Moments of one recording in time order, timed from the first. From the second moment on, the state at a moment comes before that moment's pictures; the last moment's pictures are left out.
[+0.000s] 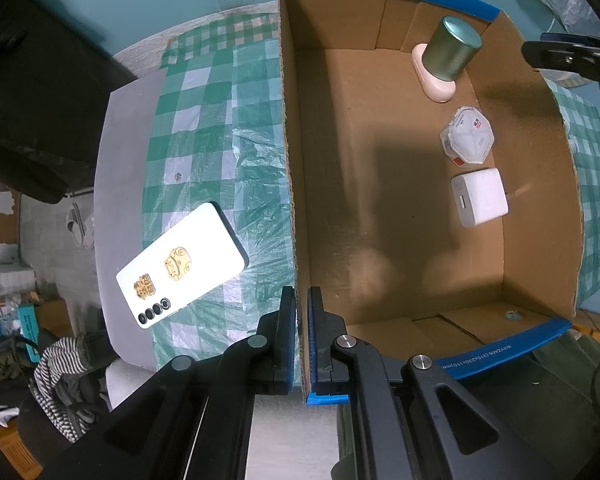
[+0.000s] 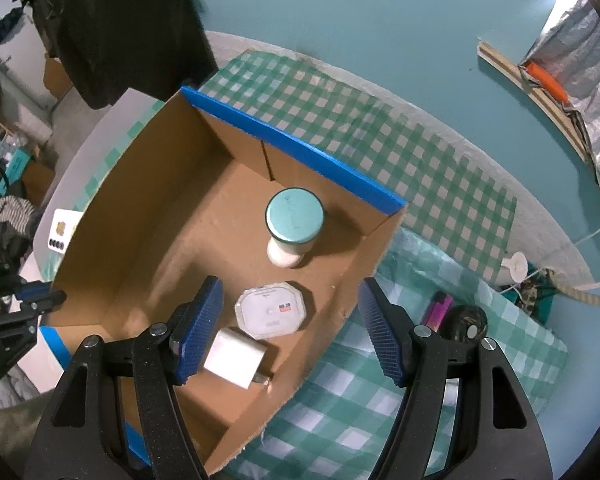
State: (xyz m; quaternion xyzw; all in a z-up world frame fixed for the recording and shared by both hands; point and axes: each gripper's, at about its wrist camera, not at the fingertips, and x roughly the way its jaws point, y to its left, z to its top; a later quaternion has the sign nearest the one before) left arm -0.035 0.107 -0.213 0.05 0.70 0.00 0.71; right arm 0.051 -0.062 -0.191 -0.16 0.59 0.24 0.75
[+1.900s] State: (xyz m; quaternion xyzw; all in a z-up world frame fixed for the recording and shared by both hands) left arm -0.035 0.105 -0.213 0.05 0.70 0.02 0.71; right arm 0.063 -0.251 -0.292 -0.14 0.67 0.14 0.72
